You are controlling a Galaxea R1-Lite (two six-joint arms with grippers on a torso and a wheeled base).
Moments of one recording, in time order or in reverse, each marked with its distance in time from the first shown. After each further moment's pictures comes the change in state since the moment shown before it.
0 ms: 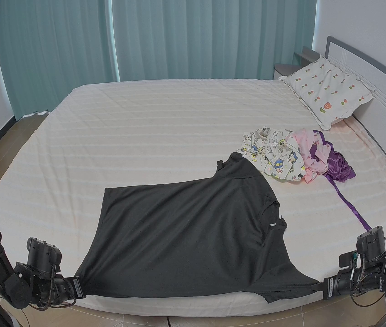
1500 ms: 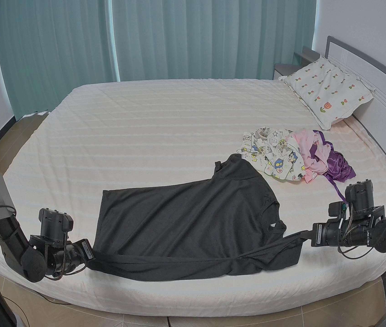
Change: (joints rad) left arm 0.011 0.110 -0.290 0.006 0.034 -0.116; right arm -0.043 0.086 -0.439 0.147 0.024 0.024
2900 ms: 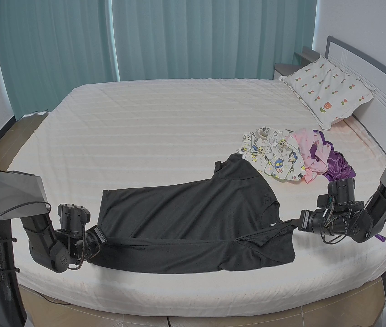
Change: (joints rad) left arm 0.015 0.298 -0.207 -0.219 0.043 -0.073; right arm -0.050 0.279 -0.190 -0.137 -0.005 0.111
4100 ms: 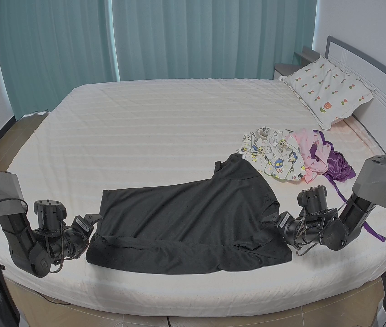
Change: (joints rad) left arm 0.083 -0.139 0.159 -0.147 -0.256 -0.359; right arm 0.157 0.134 -0.102 0.010 -0.153 0.566
